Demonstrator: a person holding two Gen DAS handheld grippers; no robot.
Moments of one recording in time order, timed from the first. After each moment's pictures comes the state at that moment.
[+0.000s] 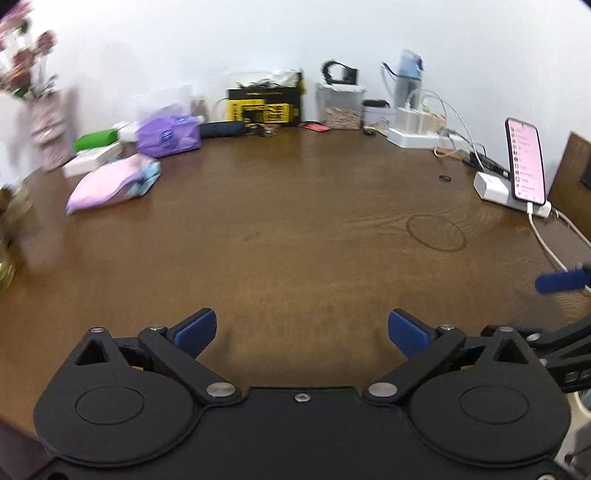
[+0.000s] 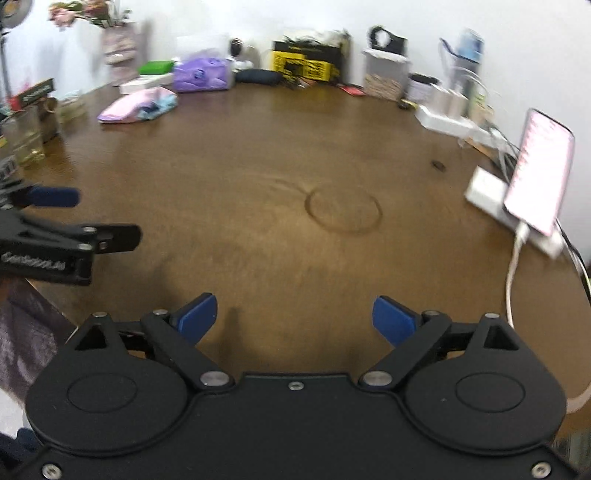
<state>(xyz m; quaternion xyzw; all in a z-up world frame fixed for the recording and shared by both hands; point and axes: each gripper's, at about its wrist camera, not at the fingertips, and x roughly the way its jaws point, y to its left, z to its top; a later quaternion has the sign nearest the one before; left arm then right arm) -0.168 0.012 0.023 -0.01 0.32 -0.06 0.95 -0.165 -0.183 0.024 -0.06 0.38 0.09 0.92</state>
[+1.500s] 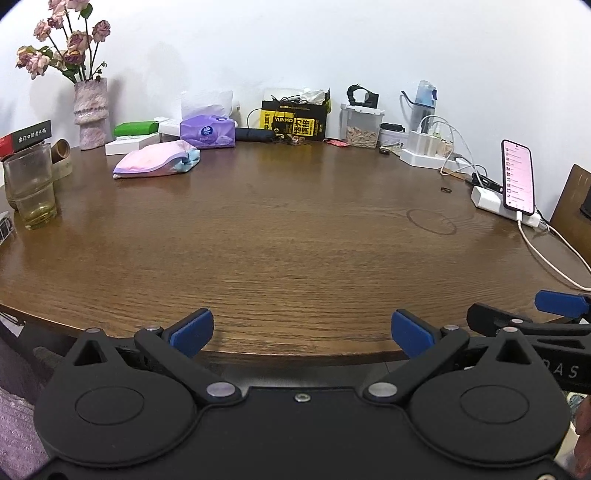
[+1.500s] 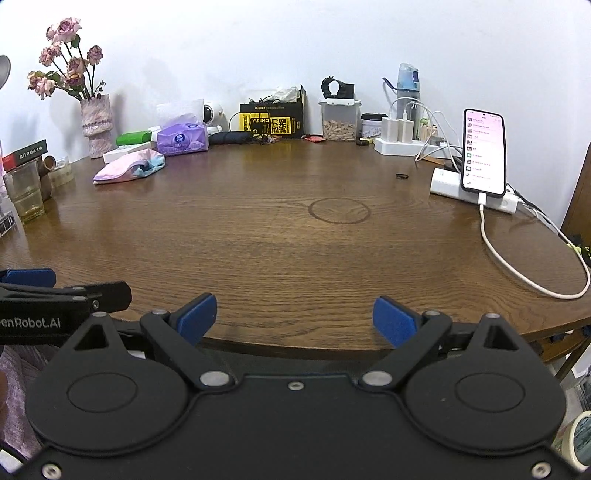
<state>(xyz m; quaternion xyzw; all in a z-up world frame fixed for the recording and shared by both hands) -0.231 0.033 0.006 -0.03 0.29 -0.04 0.96 -0.246 -0.165 0.004 0.01 0.27 0.04 0.96</state>
